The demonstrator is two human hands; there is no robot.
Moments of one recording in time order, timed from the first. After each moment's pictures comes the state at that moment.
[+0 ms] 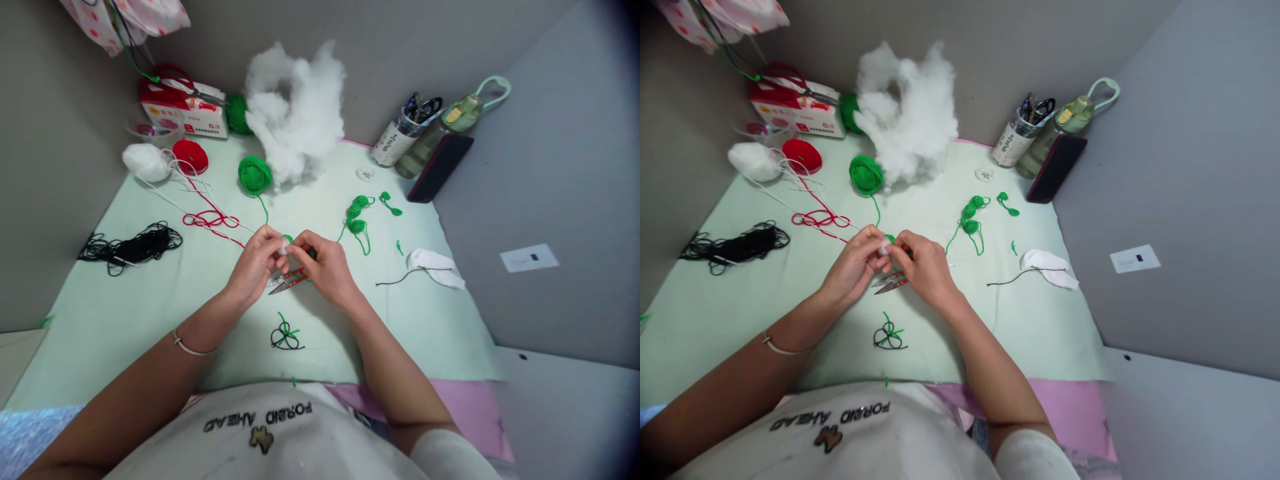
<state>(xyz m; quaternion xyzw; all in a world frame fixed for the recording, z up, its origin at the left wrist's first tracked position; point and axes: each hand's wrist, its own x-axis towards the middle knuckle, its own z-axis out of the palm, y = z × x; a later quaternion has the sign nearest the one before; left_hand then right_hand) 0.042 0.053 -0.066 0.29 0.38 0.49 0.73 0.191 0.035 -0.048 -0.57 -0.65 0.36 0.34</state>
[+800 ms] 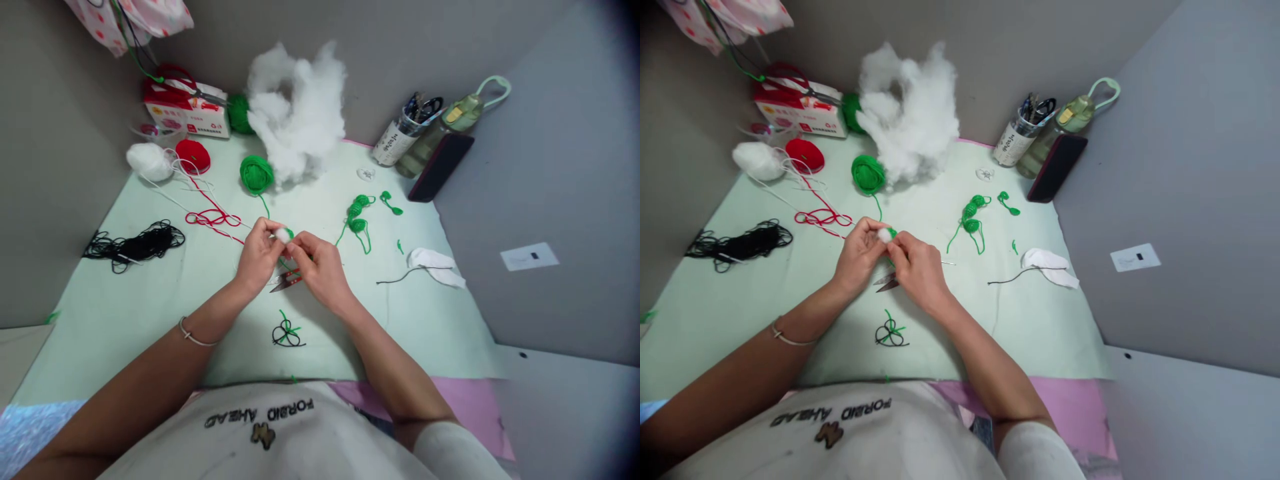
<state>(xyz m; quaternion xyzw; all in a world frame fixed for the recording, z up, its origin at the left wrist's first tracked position) 0.043 0.059 -0.078 0.43 0.42 0.54 0.59 0.176 0.028 -0.042 -0.57 -0.61 0.40 0.37</state>
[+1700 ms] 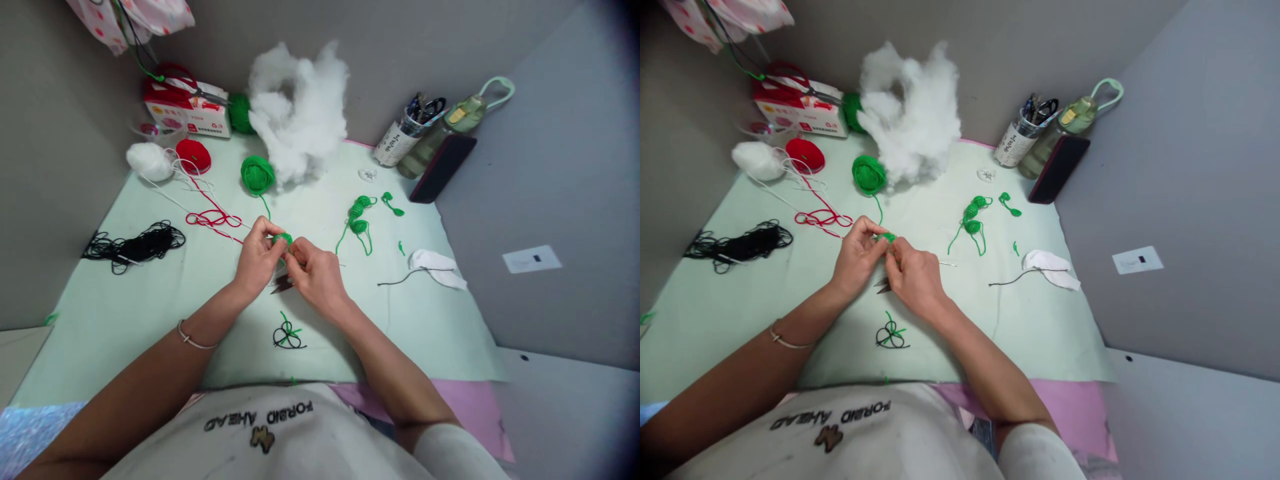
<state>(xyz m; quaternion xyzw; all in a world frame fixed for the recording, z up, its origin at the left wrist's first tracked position) 0.040 0.059 -0.072 0.42 0.45 0.54 0.57 0.170 0.024 -0.047 -0.61 -0.67 0.31 0.30</state>
